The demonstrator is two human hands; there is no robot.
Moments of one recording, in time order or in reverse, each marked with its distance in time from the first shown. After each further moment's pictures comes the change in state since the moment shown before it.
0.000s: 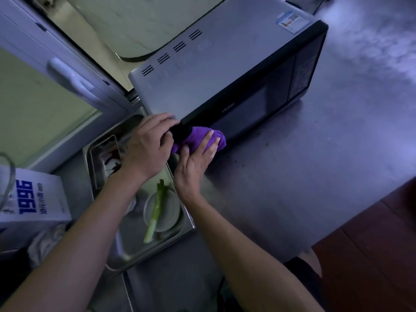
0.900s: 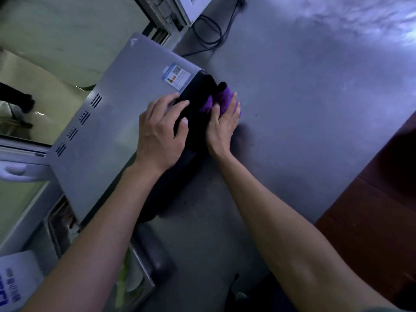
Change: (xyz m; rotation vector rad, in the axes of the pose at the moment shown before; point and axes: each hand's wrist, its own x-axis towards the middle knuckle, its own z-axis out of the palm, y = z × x) left_hand 0.205 0.190 0.096 0.118 -0.013 0.216; right_hand 0.283 -0.002 -0.211 0.147 0.261 0.225
